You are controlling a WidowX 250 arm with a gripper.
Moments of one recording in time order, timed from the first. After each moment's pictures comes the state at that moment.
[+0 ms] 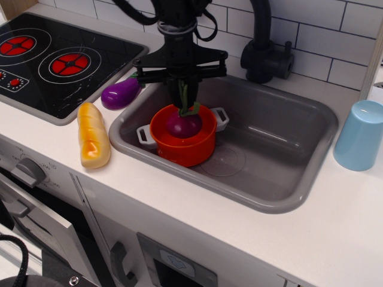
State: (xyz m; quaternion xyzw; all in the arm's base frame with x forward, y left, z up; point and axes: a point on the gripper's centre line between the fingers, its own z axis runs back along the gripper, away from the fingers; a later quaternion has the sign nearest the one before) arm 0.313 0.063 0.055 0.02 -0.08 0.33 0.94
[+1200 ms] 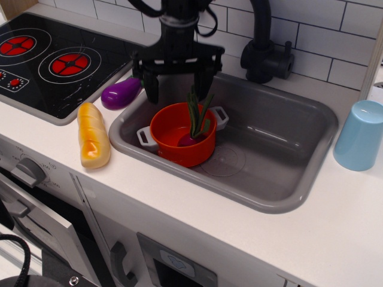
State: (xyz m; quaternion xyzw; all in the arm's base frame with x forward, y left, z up) arm 0.313 0.053 0.071 0.06 -0.08 0.34 0.94
